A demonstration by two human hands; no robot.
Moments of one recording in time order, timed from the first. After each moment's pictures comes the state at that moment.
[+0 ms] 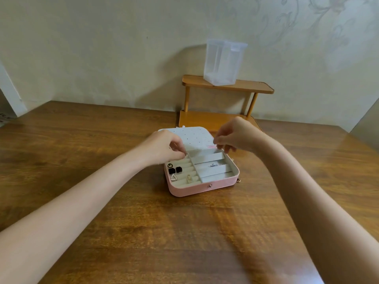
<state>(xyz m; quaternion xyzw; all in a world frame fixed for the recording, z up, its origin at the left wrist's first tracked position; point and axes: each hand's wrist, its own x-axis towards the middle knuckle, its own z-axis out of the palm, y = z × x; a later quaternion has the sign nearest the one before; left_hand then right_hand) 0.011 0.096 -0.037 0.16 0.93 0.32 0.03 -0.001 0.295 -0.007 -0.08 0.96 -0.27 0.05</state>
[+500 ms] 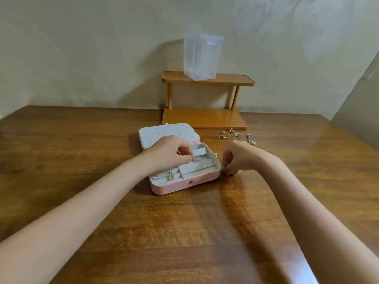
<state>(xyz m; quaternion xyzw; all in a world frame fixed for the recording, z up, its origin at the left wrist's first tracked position) 0.015 0.145 -0.044 0.25 0.92 0.31 0.06 0.013 0.349 -0.049 -0.03 0.97 -0.18 0.16</state>
